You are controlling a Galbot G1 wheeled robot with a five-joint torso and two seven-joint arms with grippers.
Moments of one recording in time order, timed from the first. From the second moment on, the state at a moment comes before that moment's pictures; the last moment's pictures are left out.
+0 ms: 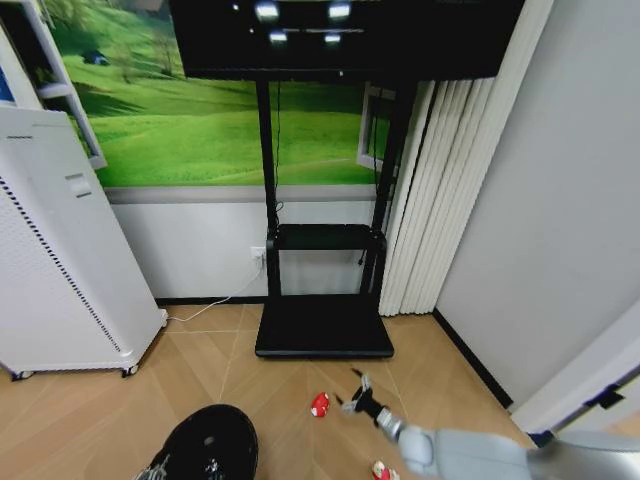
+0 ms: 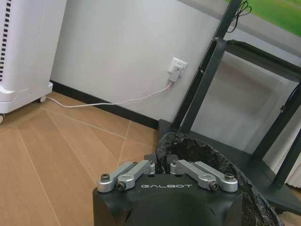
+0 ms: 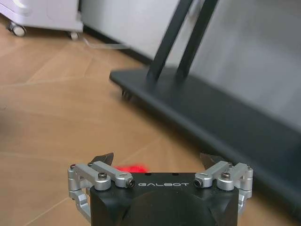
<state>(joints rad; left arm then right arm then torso) 2.13 -1.00 -0.70 -1.93 -0.98 -0.39 0.18 -0.38 0.85 -1.40 1.33 0.82 0.42 0.53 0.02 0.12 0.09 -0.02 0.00</state>
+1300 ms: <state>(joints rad) 2.10 -1.03 -0.66 -1.94 -0.97 -0.42 0.22 -0.46 1.29 -1.34 0.78 1.23 0.37 0.44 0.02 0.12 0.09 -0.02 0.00</state>
